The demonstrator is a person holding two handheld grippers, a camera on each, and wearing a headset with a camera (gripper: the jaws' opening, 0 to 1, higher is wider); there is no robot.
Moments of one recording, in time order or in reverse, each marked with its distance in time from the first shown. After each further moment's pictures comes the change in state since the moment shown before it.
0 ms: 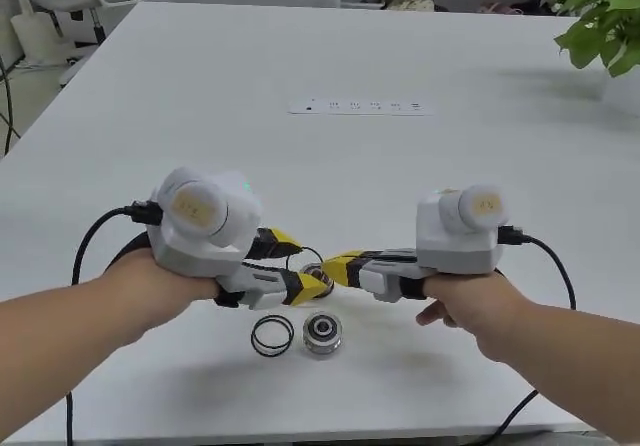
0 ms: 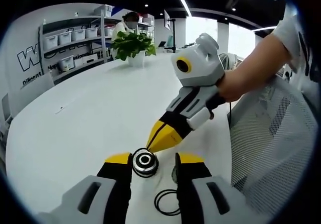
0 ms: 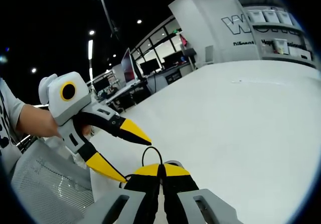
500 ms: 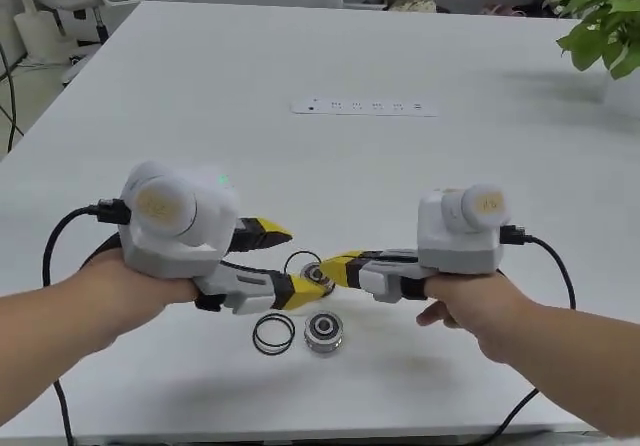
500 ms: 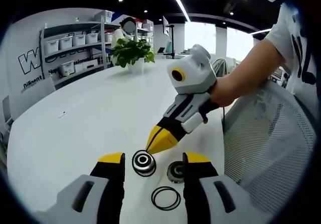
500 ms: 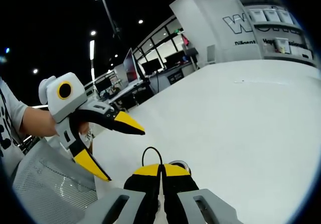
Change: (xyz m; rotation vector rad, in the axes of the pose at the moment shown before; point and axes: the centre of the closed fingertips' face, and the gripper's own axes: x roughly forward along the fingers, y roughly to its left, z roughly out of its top) left arm -0.021 -0.005 0.006 0.008 -0.047 -0.002; right arm -0.001 0.009 0.001 0.005 0.001 0.021
